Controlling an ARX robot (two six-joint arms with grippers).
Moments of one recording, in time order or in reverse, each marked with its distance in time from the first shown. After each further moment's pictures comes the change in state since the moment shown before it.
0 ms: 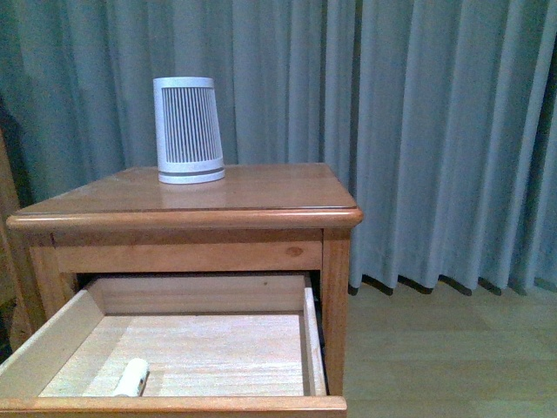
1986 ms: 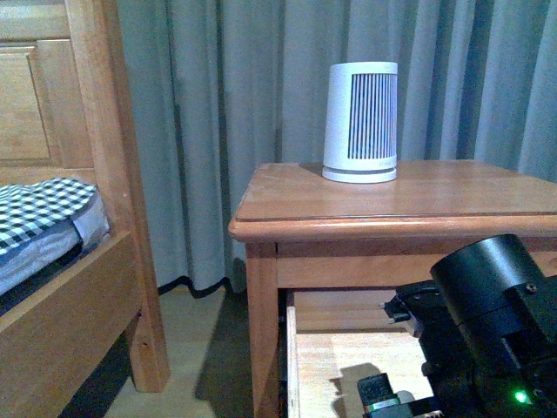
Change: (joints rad) left arm 0.330 -0.442 -0.303 -0.086 0.277 0.051; right arm 0.279 1.994 0.932 0.256 0.131 0.048
